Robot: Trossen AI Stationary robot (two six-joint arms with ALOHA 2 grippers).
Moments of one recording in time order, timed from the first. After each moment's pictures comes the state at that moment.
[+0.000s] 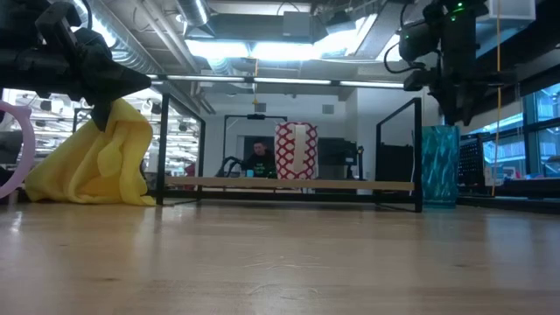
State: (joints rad) left arm 0.15 0.04 0.01 0.01 0.01 -0.54; right arm -0.80 1.30 1.16 -1.34 0.10 0.84
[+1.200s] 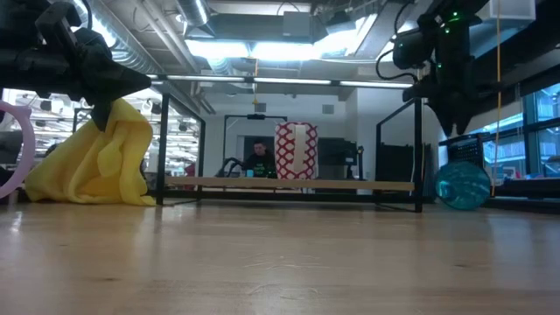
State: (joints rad) left arm 0.15 0.04 0.01 0.01 0.01 -0.54; right arm -0.74 1.32 1.11 -1.27 0.22 0.61
